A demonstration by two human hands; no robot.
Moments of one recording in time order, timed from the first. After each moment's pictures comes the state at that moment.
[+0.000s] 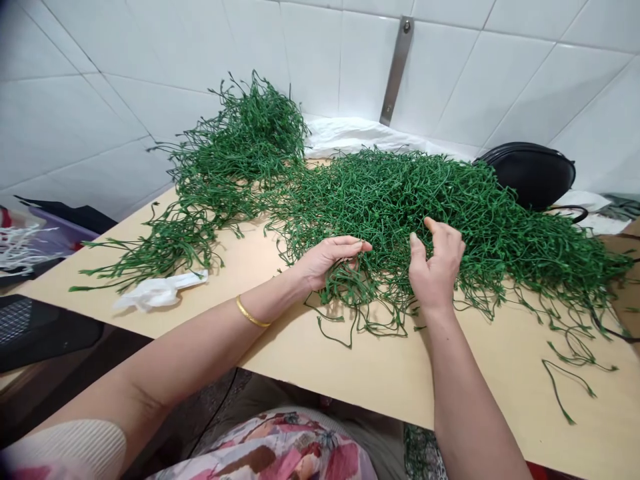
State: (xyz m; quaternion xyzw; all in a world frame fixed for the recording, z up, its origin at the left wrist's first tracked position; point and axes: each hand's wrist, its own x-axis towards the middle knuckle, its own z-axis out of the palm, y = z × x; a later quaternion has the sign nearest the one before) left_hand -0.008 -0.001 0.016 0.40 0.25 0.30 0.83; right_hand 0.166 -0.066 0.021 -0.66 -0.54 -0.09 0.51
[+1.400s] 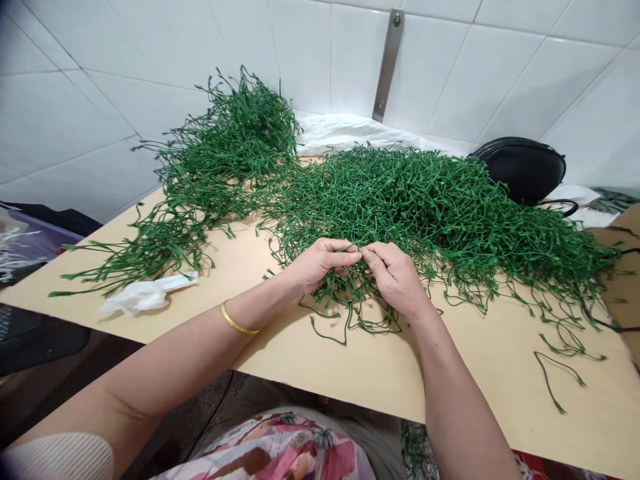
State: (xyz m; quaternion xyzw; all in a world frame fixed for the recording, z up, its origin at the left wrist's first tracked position) left_hand -0.007 -0.012 0.019 0.50 0.28 0.30 0.76; right_hand 0.142 -0.073 0.027 -0.58 -0.72 0.15 0.35
